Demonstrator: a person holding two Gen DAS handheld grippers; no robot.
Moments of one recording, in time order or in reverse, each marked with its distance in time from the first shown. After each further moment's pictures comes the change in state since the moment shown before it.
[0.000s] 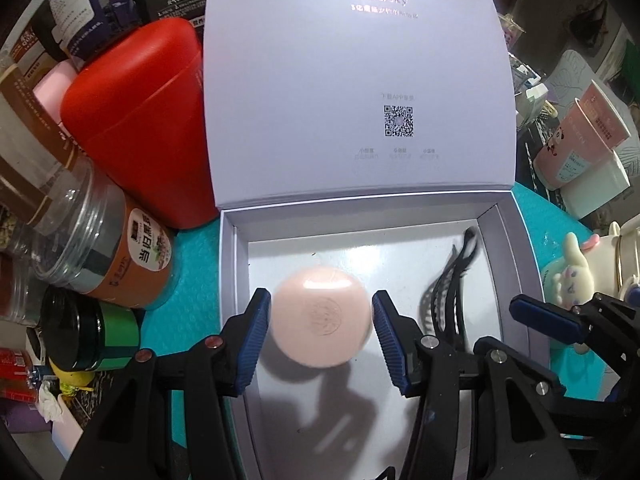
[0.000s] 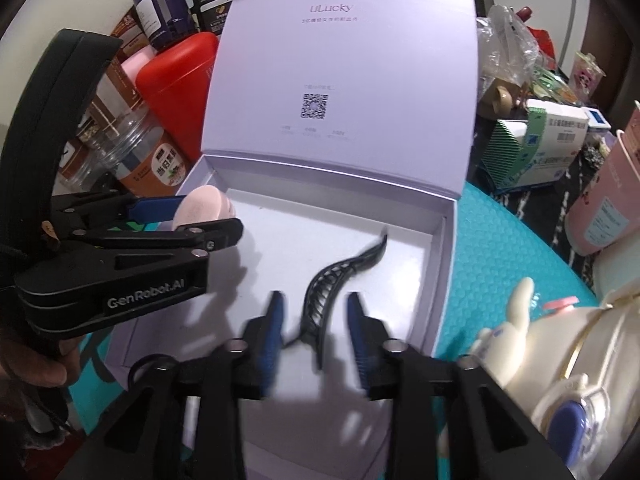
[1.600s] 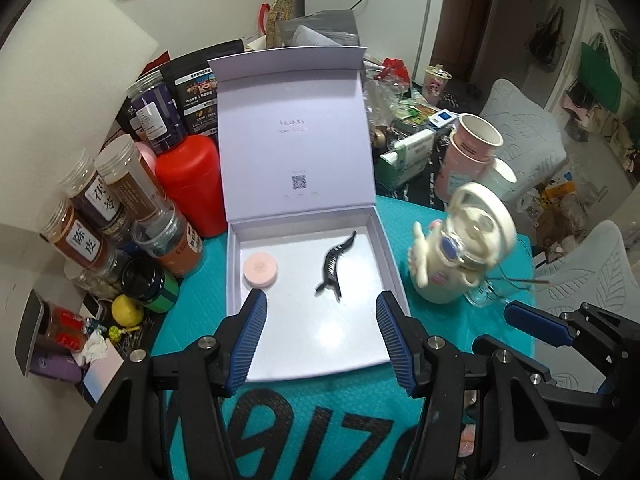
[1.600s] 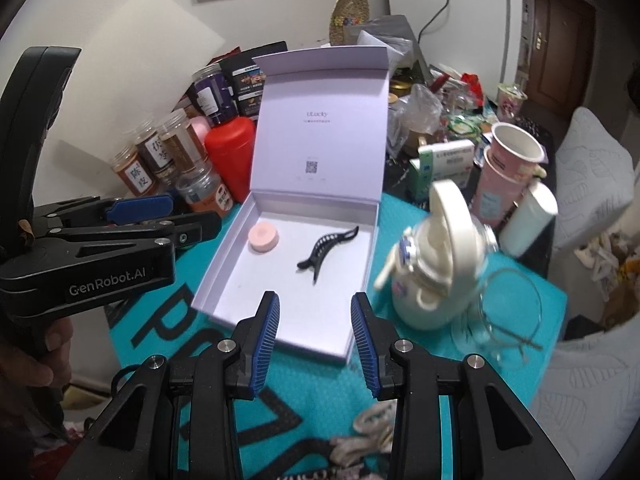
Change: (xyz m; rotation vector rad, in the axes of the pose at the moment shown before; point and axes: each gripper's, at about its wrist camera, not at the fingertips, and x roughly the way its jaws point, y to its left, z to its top) left arm -0.200 -0.065 -0.072 0.049 -0.186 -0.014; right arm -0.193 0.015 -0.085 0.048 -0.180 -0.038
